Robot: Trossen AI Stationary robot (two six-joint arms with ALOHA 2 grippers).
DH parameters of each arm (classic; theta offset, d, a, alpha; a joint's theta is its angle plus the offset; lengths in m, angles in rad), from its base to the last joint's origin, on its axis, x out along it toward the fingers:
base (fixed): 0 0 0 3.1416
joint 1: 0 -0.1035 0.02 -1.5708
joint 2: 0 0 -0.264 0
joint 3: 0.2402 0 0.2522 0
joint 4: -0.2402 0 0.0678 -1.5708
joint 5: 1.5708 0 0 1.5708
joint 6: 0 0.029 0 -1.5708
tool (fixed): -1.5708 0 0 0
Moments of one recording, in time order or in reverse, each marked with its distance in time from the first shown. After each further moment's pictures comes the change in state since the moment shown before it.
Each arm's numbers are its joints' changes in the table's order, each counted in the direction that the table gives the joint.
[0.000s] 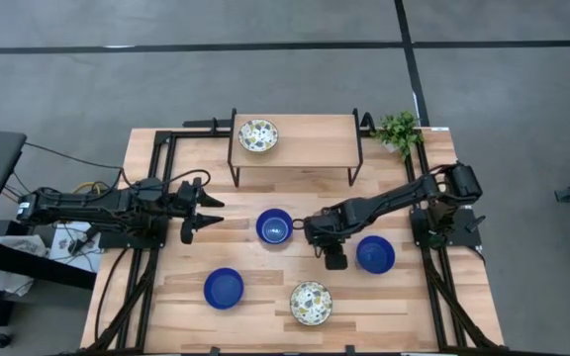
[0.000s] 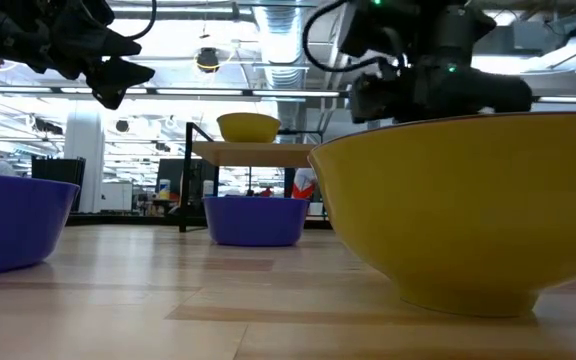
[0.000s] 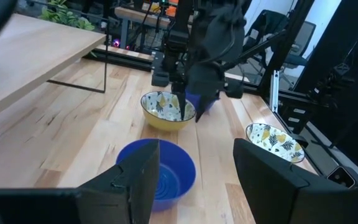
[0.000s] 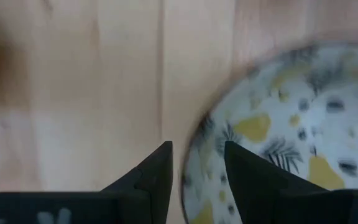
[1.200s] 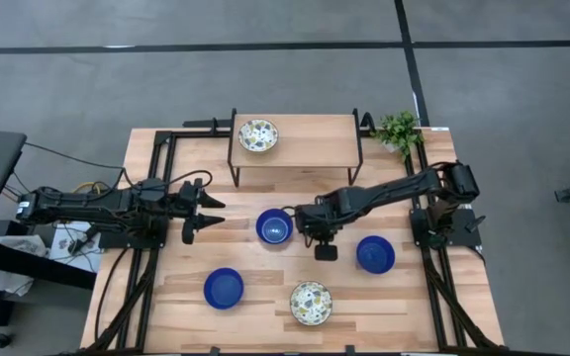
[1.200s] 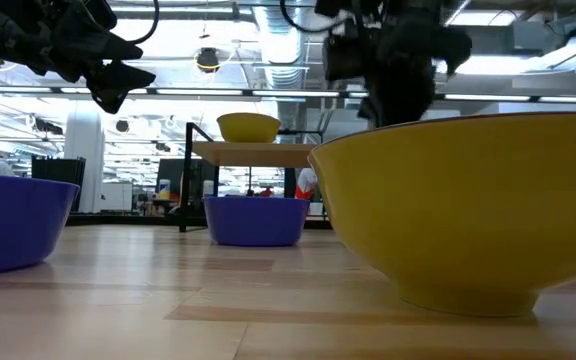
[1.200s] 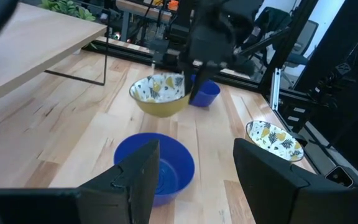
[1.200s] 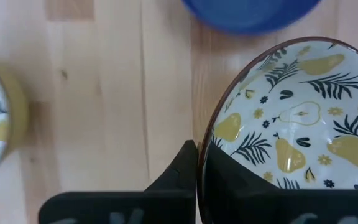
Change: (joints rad) left arm 0.000 -0.021 0.000 -0.001 0.000 -0.027; right arm 0.036 -0.012 0.248 -0.181 -0.051 0.011
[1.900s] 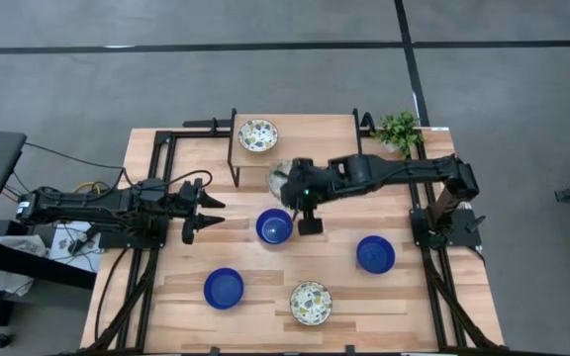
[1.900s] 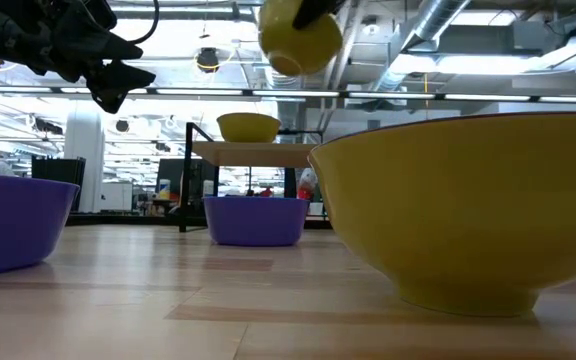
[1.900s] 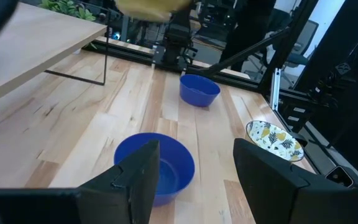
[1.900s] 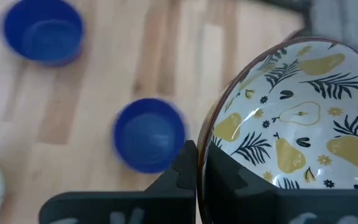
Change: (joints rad) left arm 0.000 0.000 0.000 0.000 0.000 0.000; right arm 0.059 0.004 0.498 -0.098 -0.185 -0.319
